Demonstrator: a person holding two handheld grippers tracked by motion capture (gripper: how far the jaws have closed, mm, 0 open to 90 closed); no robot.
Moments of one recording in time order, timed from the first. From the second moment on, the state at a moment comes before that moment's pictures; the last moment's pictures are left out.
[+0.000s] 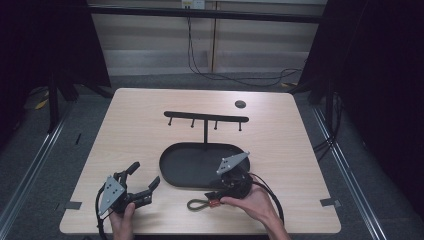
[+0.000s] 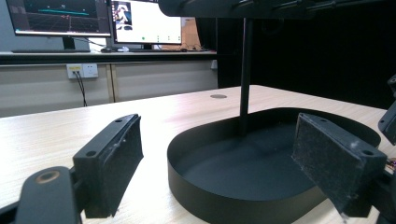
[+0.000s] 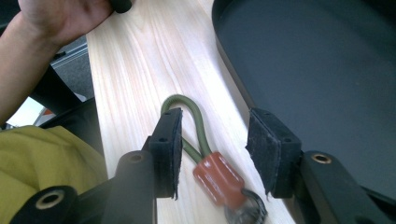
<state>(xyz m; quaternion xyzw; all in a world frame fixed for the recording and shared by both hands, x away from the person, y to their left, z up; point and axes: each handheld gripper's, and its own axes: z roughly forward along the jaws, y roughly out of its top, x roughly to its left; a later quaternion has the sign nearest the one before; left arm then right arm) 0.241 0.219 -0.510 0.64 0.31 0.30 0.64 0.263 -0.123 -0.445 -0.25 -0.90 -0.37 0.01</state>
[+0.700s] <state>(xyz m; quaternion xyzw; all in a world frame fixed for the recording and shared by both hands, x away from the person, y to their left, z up) 0.241 0.219 -0.510 0.64 0.31 0.30 0.64 0.272 -0.072 -0.447 -0.18 -0.95 -0.24 0.08</state>
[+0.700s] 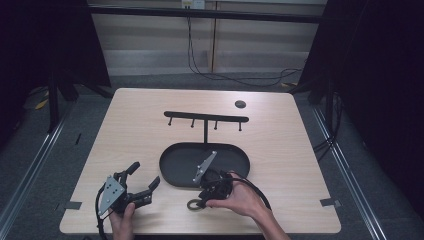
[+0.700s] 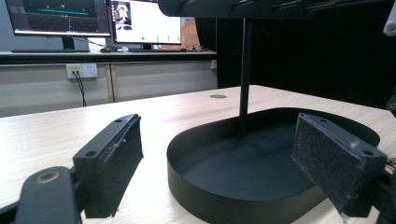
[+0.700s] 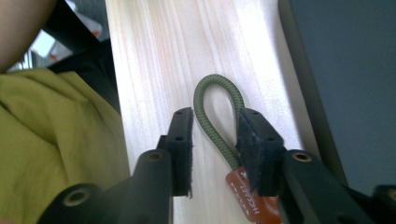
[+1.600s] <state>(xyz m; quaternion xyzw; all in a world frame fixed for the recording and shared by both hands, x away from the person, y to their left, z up) 0.241 0.219 -0.510 0.64 0.31 0.30 0.64 0.288 -0.054 -0.464 -0.15 -0.97 -0.16 0.06</state>
